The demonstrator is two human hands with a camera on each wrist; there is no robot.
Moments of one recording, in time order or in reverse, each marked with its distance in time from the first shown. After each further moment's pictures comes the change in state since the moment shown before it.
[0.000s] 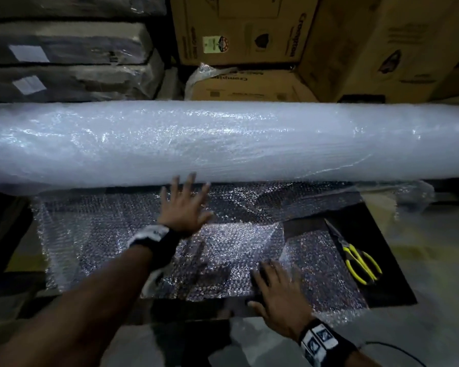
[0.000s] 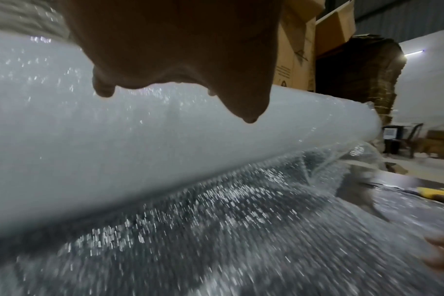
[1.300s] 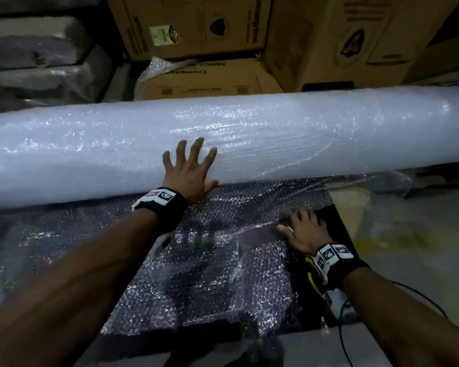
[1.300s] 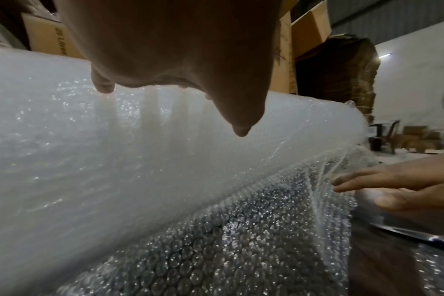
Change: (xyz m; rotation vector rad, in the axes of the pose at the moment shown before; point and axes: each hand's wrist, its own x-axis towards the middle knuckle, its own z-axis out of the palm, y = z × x) left_hand 0.152 0.138 -0.034 0.145 0.084 0.071; right_hand 0.097 0.253 -0.075 0.161 0.020 0.296
